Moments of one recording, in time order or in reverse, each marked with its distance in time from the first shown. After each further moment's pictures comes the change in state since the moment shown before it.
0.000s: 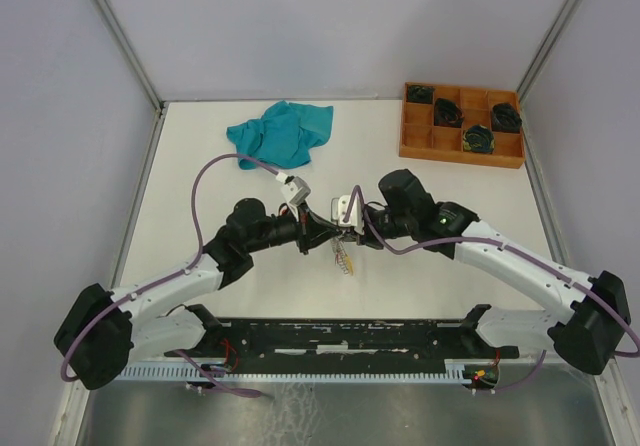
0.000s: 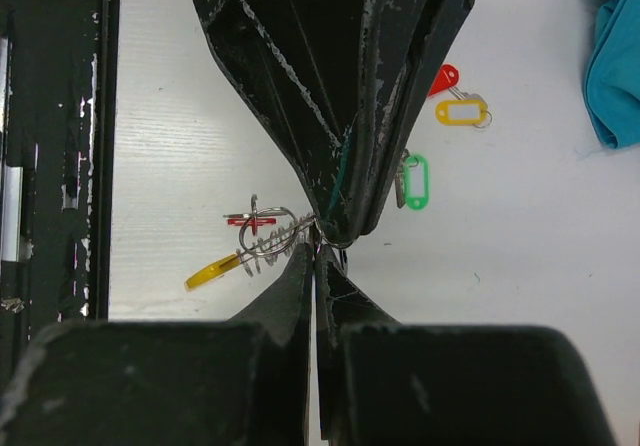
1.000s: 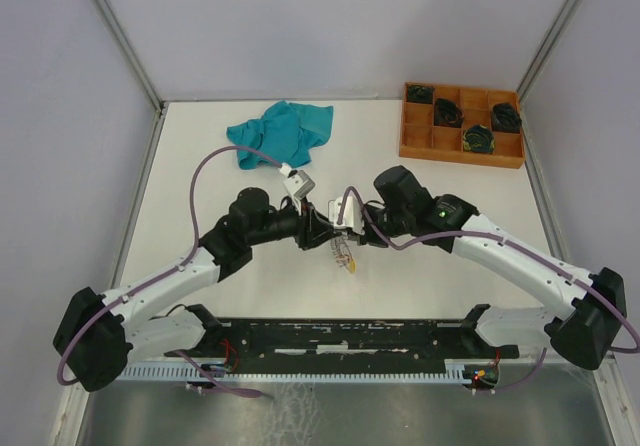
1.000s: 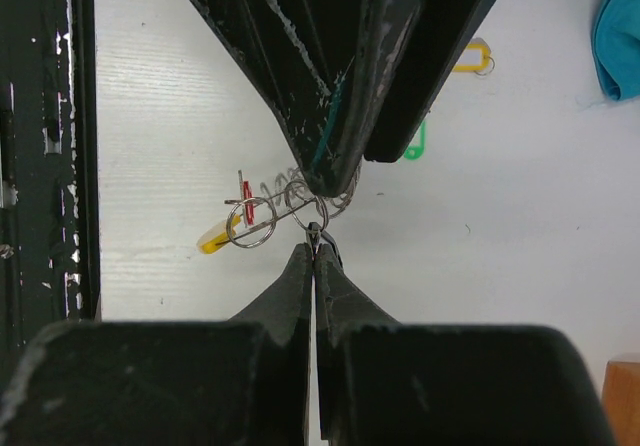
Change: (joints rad) left arm 0.002 -0.023 0.096 -0.218 -0.026 0.039; right arm 0.013 0.025 0.090 -0.169 0.098 -0.064
